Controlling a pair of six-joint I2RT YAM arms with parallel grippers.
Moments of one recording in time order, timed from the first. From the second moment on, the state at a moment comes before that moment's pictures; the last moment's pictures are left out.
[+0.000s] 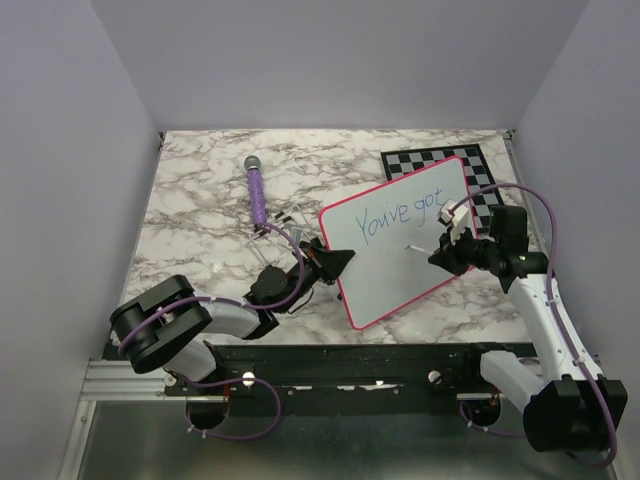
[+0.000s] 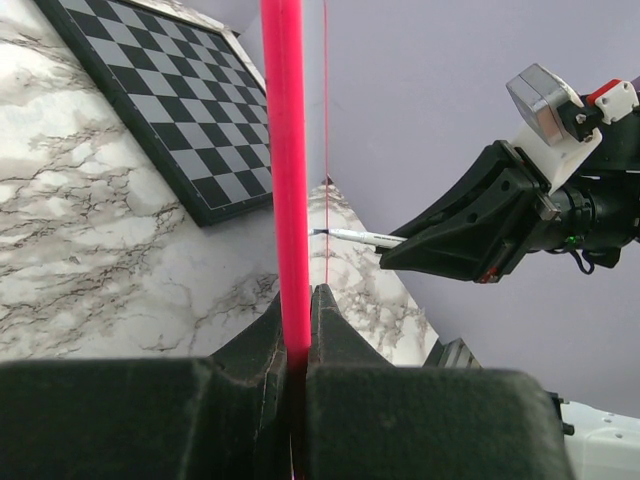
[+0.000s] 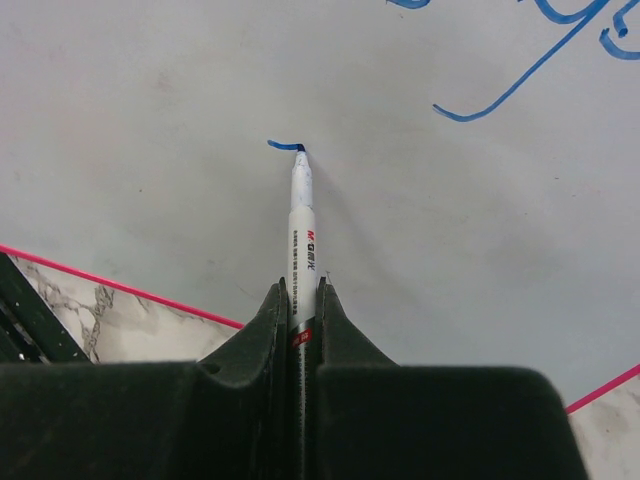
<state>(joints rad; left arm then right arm) -0.94 1.46 0.33 1.28 -0.16 -0.77 -0.01 0.97 0.75 -0.63 -0.68 -0.62</state>
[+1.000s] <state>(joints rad) -0.94 1.47 0.33 1.28 -0.16 -0.78 -0.01 0.94 0.75 -0.60 -0.67 -0.61</state>
